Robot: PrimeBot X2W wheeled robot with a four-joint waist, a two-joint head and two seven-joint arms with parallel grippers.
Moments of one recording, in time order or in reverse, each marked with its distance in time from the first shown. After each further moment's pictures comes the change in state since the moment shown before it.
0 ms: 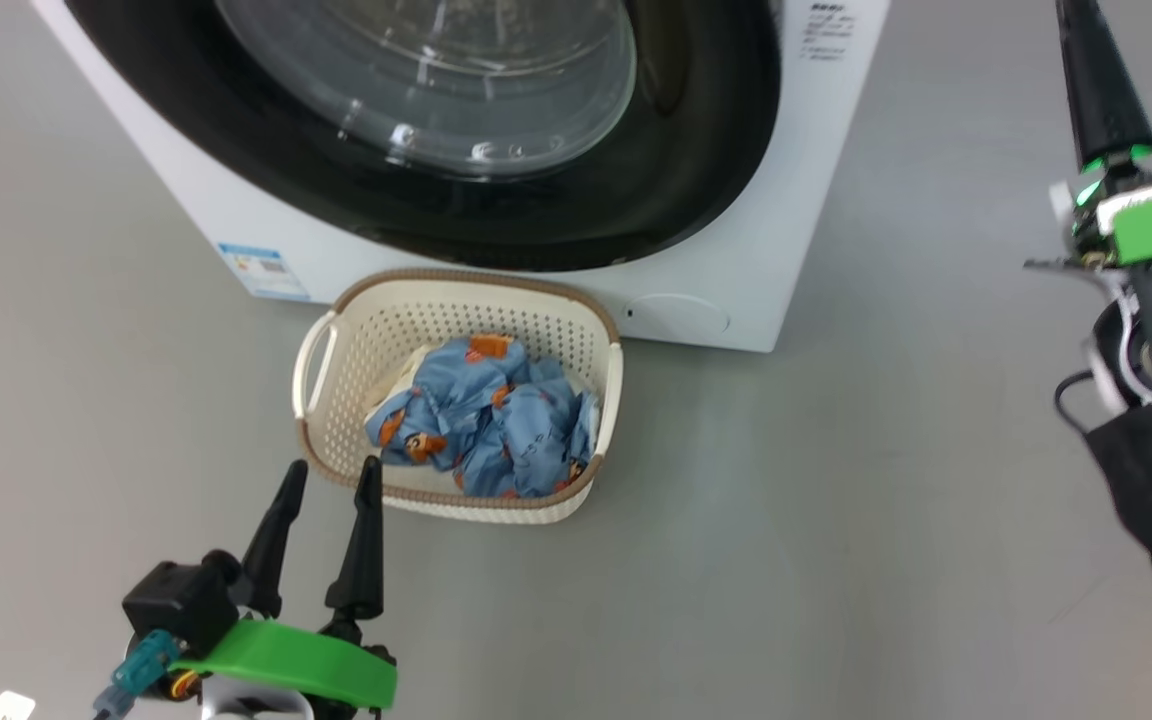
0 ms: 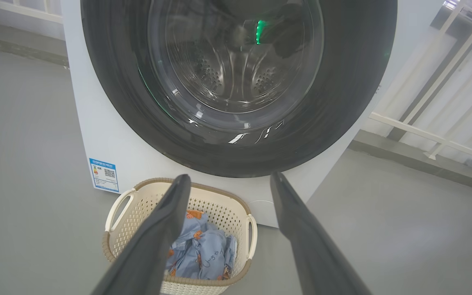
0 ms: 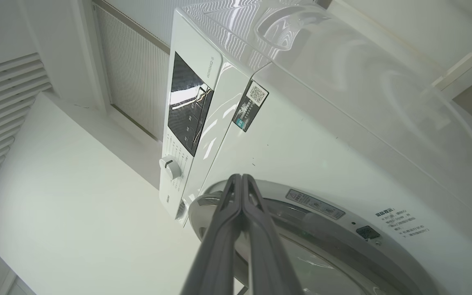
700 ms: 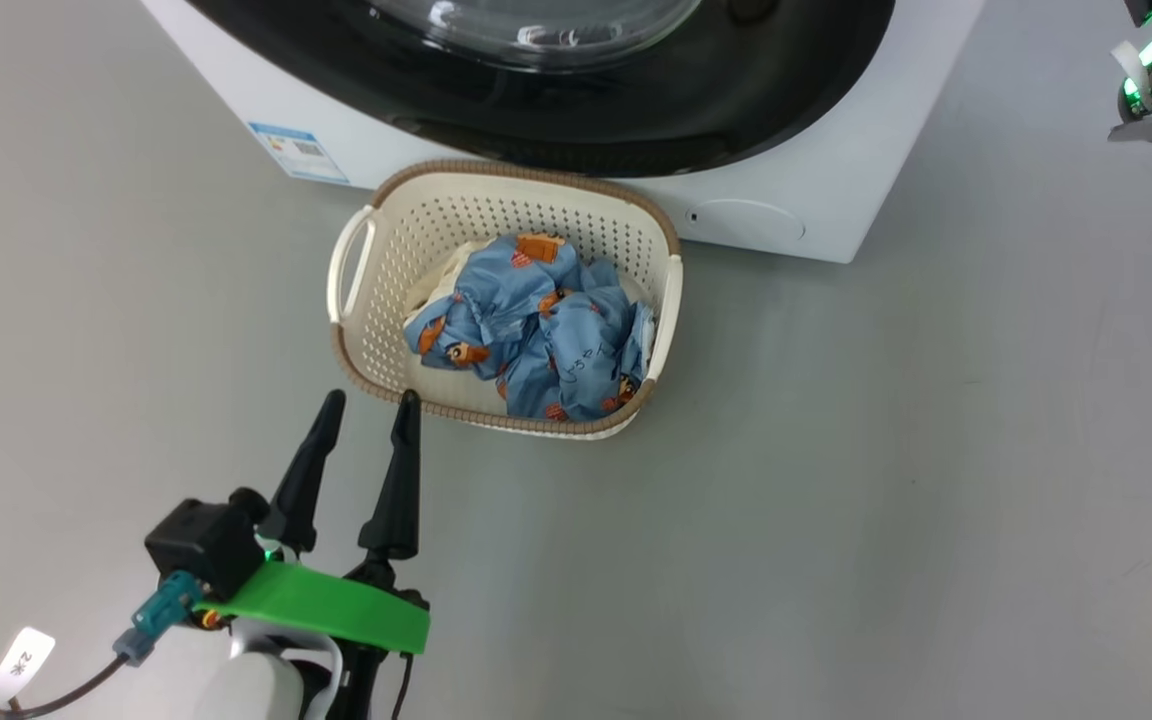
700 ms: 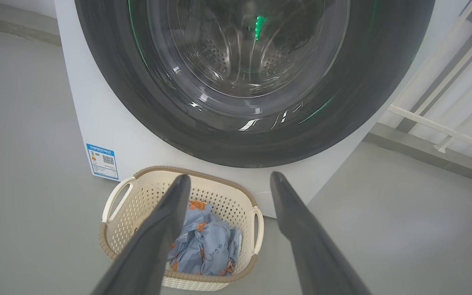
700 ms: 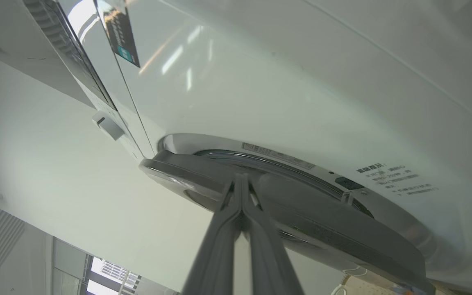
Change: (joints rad) left arm -0.100 -0.008 -0.064 -0.013 -0.034 0.000 -0.004; right arm -0.292 -0.060 -0.005 0.240 0.138 0.000 0.415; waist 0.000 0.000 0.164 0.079
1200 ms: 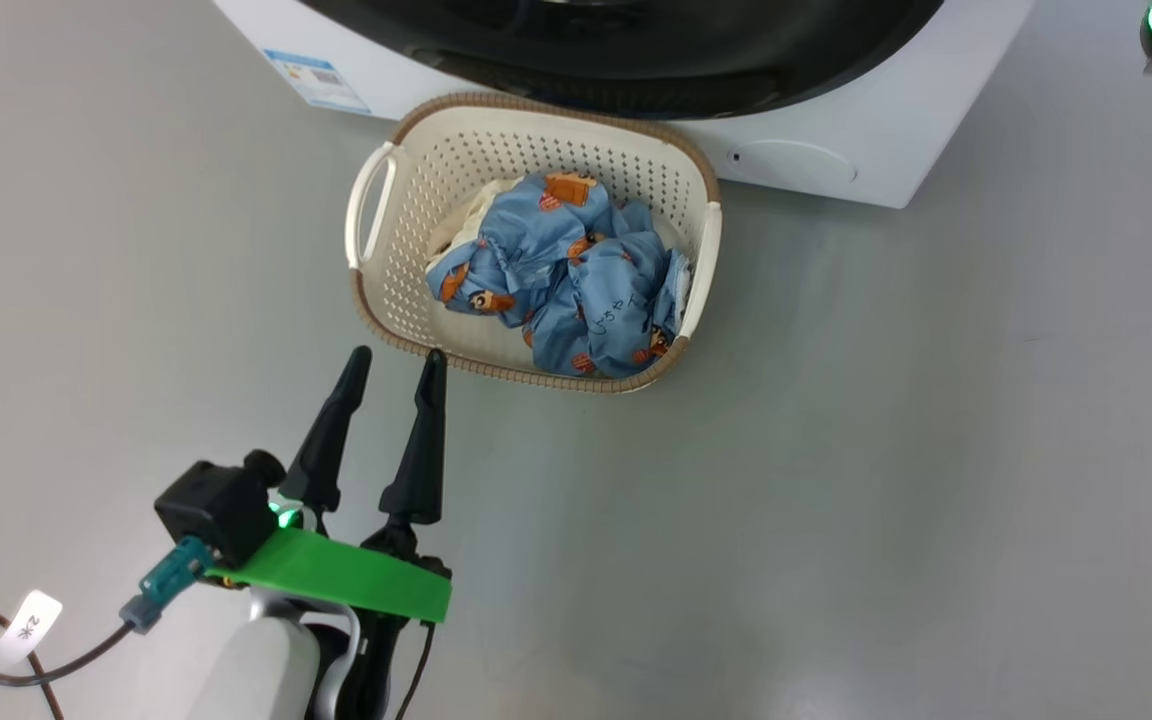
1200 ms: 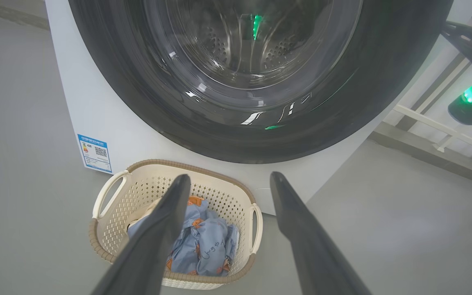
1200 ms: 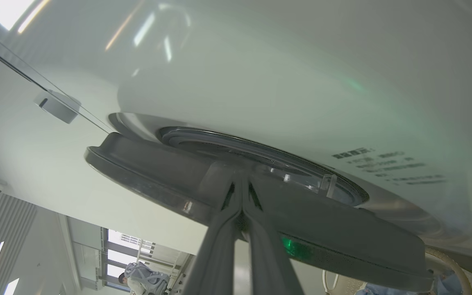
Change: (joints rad) left arm -0.060 -0.004 -0.044 -0.021 -0.046 0.000 0.000; right arm -0.153 0.006 -0.001 0.140 0.001 0.000 0.191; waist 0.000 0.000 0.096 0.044
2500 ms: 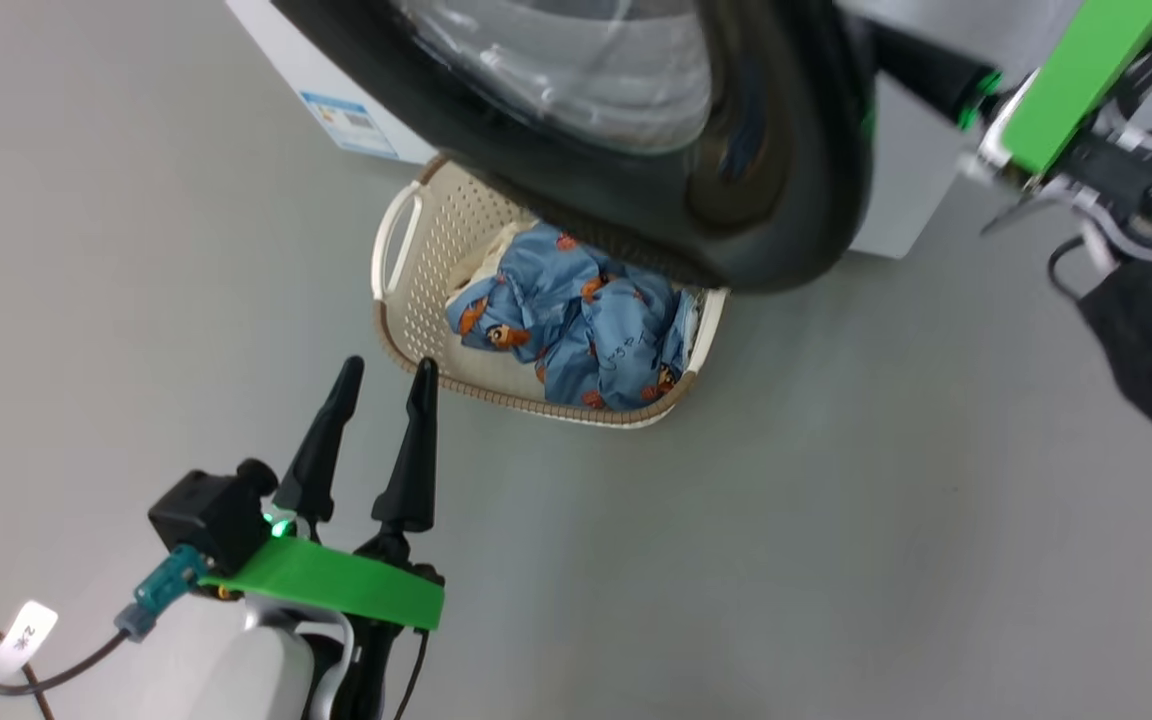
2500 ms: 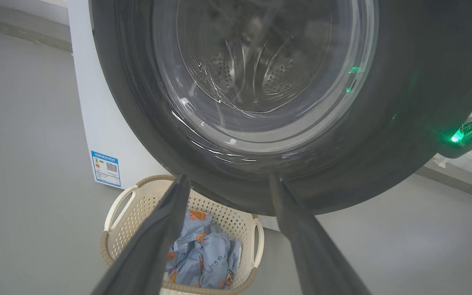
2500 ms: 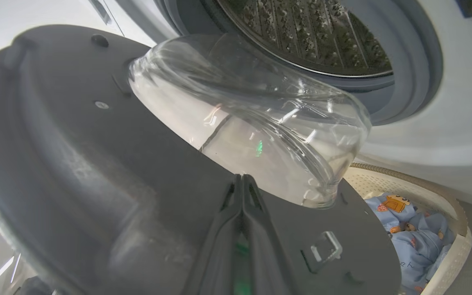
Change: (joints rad) left arm 0.007 -0.001 0.009 0.005 -0.005 0.000 0.000; right arm 0.115 0.030 0.201 -0.111 -0.109 0.000 0.079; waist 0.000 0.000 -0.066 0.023
